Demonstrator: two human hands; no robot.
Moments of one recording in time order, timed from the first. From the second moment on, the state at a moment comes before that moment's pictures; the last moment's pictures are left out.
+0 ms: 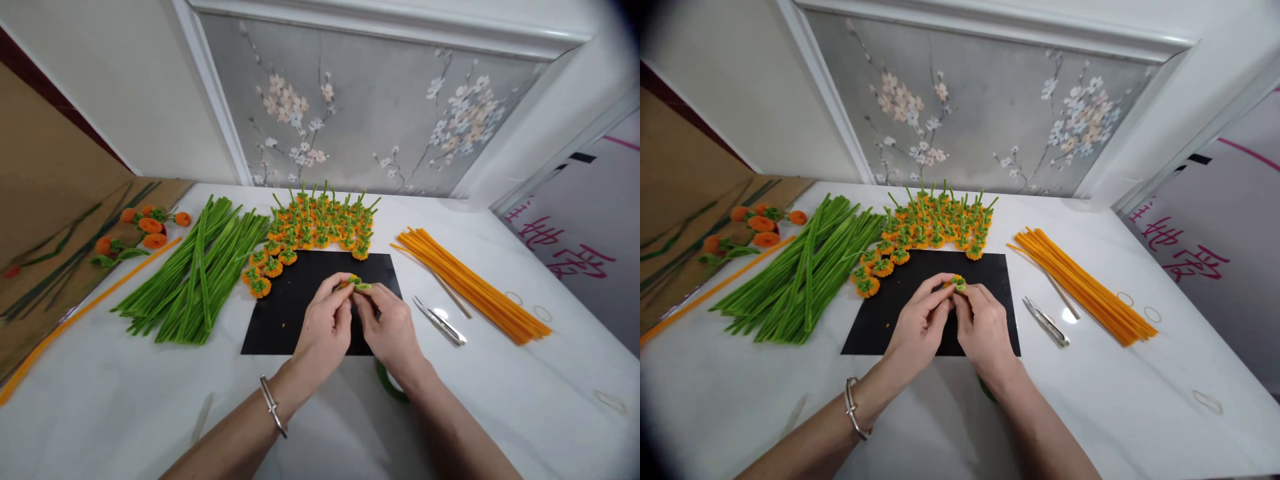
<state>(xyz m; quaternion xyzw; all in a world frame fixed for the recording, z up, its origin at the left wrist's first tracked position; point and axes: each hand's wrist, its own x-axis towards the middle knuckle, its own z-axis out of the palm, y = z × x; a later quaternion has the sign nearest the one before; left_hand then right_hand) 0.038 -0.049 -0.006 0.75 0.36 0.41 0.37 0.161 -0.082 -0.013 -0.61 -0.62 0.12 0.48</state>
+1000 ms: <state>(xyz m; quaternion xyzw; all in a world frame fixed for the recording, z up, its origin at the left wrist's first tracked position) 0.009 -0.012 0.012 0.74 0.29 0.24 0.55 0.177 -0.088 -0.004 -0.54 -0.70 0.26 0.39</state>
